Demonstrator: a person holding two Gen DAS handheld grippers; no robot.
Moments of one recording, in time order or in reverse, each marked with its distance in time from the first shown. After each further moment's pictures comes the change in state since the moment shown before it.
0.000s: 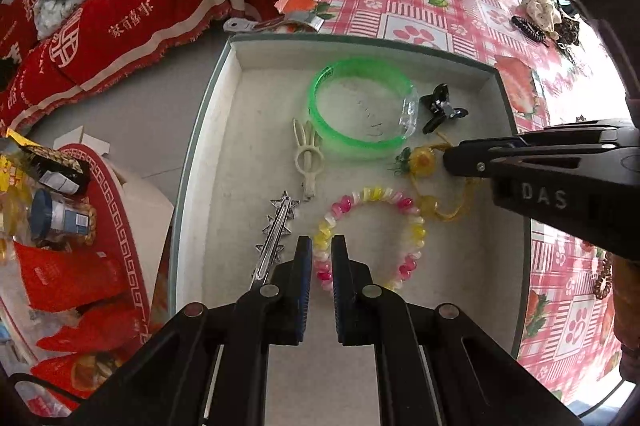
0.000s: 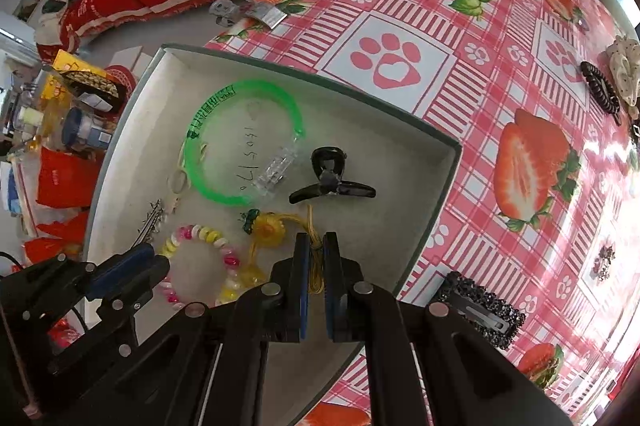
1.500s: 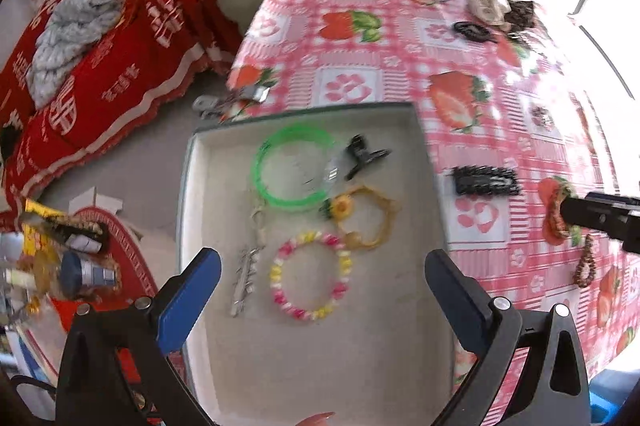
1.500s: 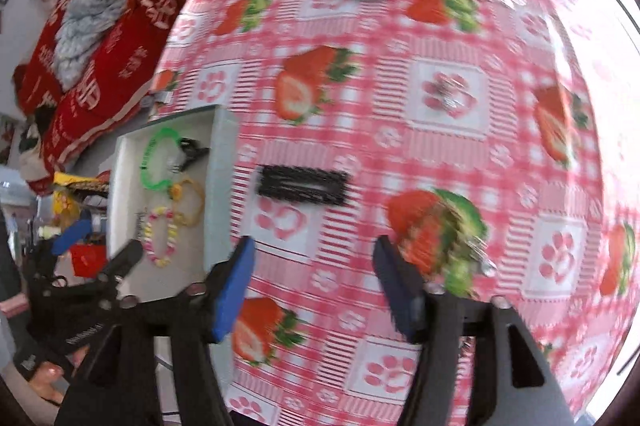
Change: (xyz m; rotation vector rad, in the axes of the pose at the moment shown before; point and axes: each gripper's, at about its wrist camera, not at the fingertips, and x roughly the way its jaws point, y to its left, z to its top) left arm -0.053 -0.067 0.020 0.169 -0.087 0.053; right arm -0.097 -0.127 -0.113 0.450 -0.149 0.046
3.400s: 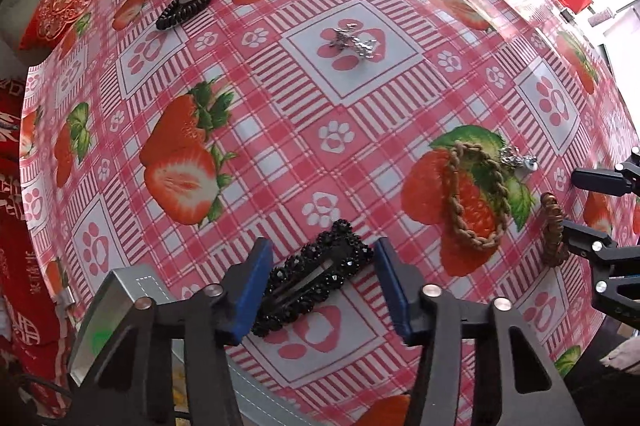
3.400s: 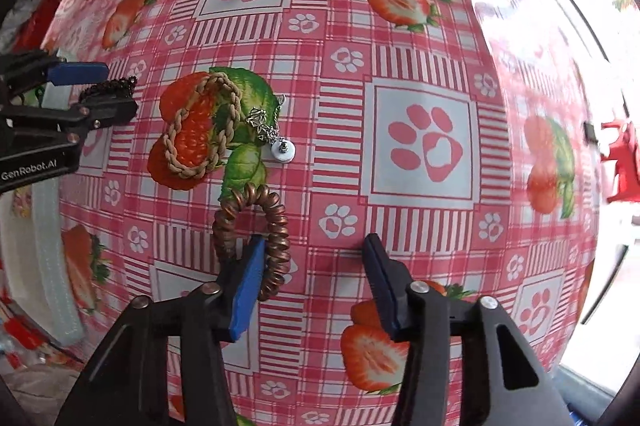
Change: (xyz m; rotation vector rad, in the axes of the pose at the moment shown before) left arm 0.083 -0.186 0.062 0.659 0.143 -0.221; right arm 0.025 -0.089 -0.072 0.060 0.062 -0.317
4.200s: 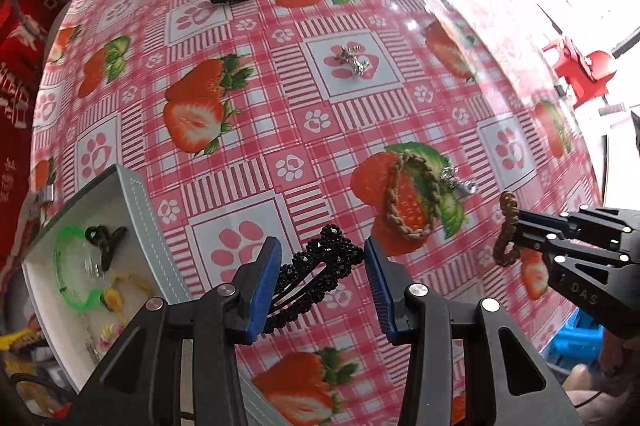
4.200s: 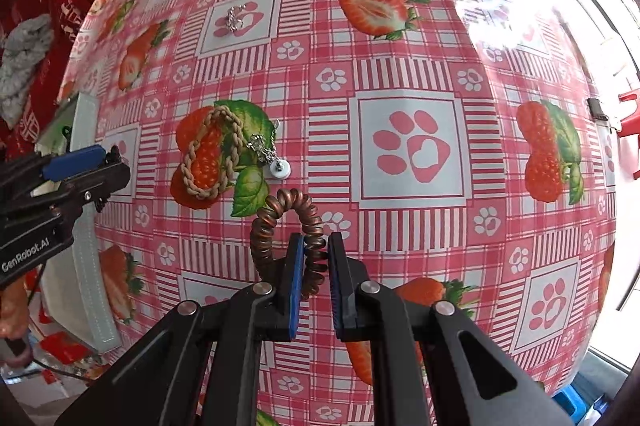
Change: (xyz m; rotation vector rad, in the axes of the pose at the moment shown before) left arm -0.058 -0.026 -0.053 -0.281 -0.076 -0.087; right arm -0.017 -0.030 -0.001 0.111 -0.038 0.159
